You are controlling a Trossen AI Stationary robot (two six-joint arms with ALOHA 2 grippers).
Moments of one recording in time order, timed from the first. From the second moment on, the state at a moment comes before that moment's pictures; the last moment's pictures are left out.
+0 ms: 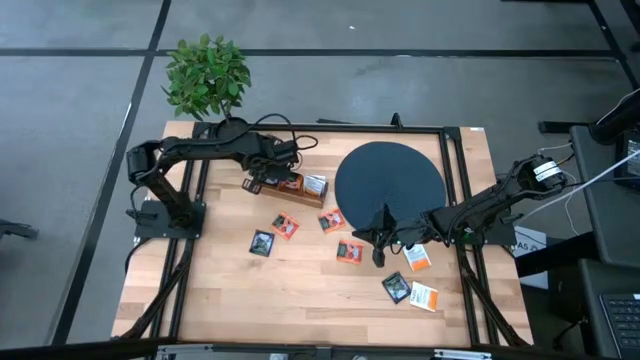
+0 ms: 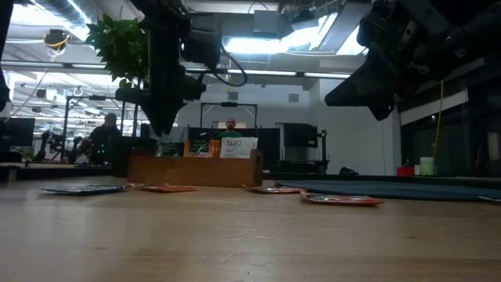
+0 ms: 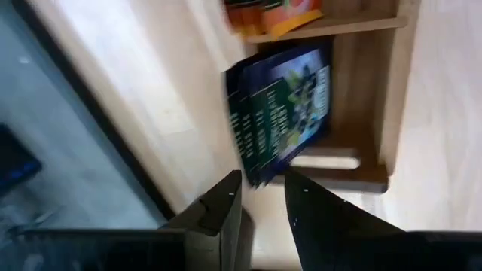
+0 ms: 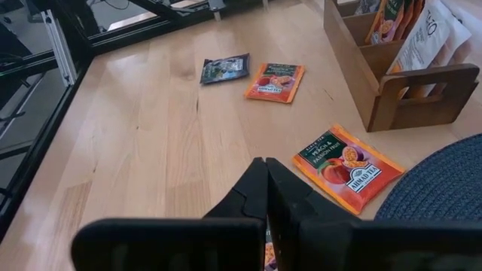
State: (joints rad) left arm 0.36 1.61 1.18 -1.04 -0.40 0.73; right arm 0.34 1.38 0.47 0.48 0.39 0.43
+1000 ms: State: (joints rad) left arm 0.04 1.31 1.17 -0.71 -0.08 0.22; right arm 0.35 1.38 0.47 0.42 0.35 0.49
